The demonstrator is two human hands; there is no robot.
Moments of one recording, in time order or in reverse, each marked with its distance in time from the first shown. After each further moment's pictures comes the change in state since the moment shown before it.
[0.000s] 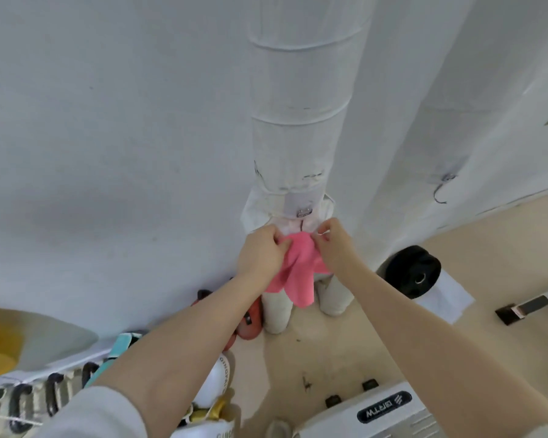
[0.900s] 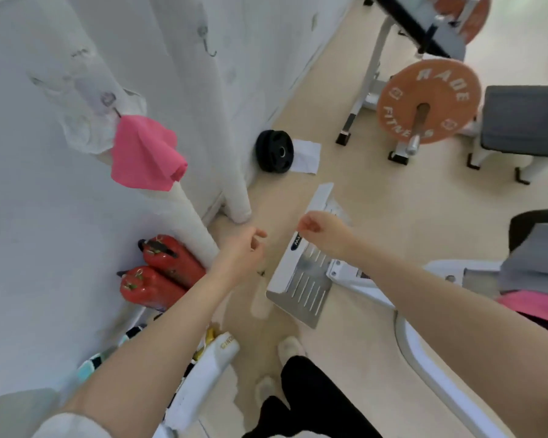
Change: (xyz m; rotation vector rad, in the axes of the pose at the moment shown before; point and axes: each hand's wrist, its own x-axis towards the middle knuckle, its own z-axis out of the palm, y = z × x) left_hand -0.280 -0.062 0.045 0.229 -0.756 0.520; right_hand -0.380 0.146 -0.028 0.011 0.166 0.270
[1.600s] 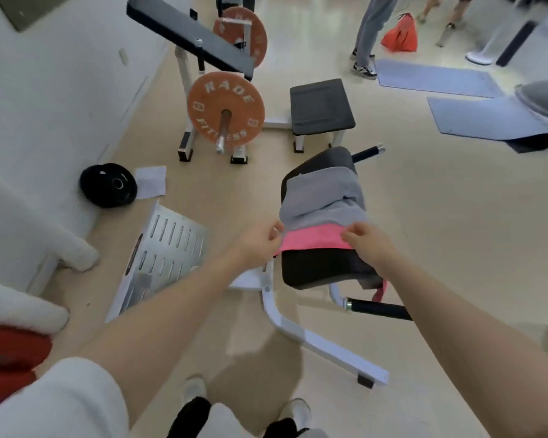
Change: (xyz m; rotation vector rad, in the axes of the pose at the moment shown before) left_hand -0.110 0.359 0.356 0.116 -0.420 0.485; right_hand -0.385 0.358 -0.251 0.178 0.590 0.528
